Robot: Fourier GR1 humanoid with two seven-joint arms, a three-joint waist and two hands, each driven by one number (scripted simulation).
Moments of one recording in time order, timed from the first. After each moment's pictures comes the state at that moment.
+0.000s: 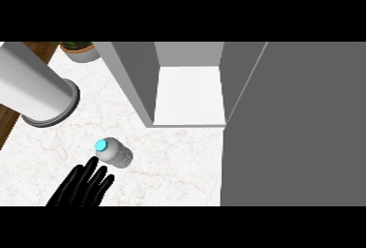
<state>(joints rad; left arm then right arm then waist) 0.41 0.07 -0.48 -2.49 0.09 0.03 0.44 0.43 -0.11 0.00 -2.43 -0.26 0.20 0.22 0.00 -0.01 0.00</state>
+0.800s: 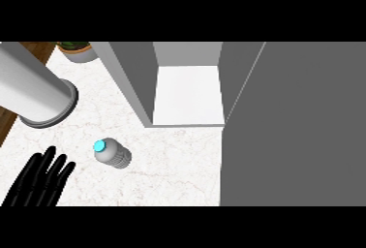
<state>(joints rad) 0.46 0.10 -0.23 -2.44 0.11 0.00 0.33 0.51 -0.10 -0.05 -2.43 -0.29 0.27 0.15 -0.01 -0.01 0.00</state>
